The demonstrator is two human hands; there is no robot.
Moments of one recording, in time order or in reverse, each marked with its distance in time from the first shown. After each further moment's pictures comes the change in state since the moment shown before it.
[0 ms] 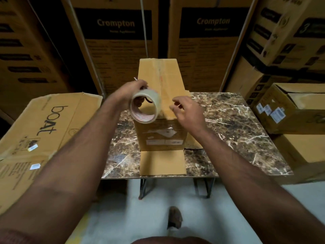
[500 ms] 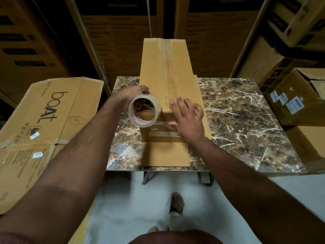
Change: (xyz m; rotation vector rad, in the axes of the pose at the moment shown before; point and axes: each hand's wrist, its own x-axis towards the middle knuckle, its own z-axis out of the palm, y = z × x) left_hand 0.028 -0.042 -0.003 0.019 -0.110 -0.280; right_hand -0.038 0.049 0.081 -0.658 -0.142 -0.148
